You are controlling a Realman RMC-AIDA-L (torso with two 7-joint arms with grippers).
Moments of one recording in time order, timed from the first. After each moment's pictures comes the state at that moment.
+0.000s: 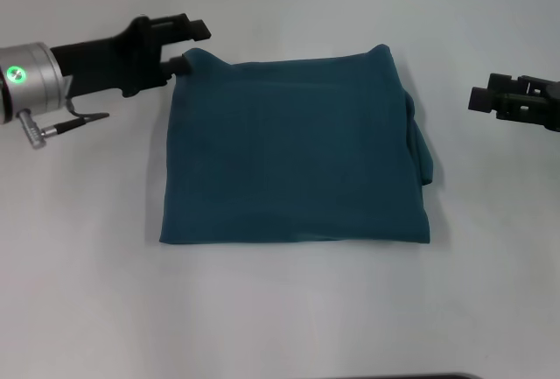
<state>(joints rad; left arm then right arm) -0.59 -2.11 -2.40 -0.62 -1.17 1.22 -2.54 0.37 2.00 -0.51 -0.69 -2.01 -1.68 1.71</state>
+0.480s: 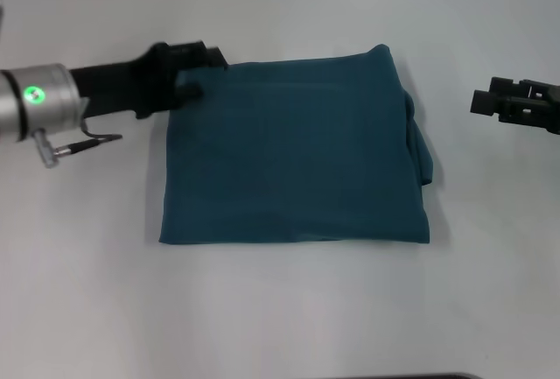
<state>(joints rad) -0.57 -2.12 -2.33 -0.61 -1.18 1.21 -2.55 0.36 2.00 -0.51 -0.69 -2.01 -1.68 1.72</state>
